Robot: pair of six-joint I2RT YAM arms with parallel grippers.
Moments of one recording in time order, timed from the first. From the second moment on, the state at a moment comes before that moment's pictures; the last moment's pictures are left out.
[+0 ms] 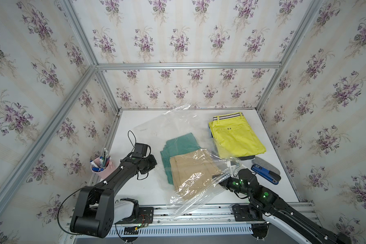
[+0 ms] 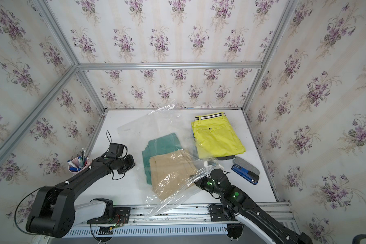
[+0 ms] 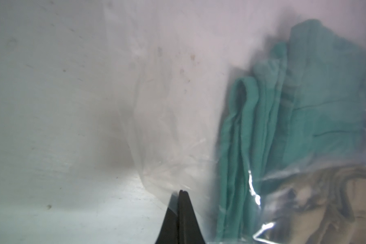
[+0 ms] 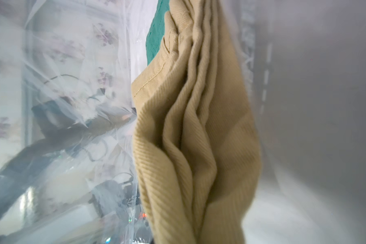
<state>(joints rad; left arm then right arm) -0.11 1.26 0.59 -0.46 0.19 -0.70 0.74 0.38 0.13 -0.28 -0.27 1.17</state>
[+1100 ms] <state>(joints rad) -0.39 1.26 1.02 -0.75 0.18 -0.61 0.74 0.27 0.11 -0.40 -0.20 1.17</state>
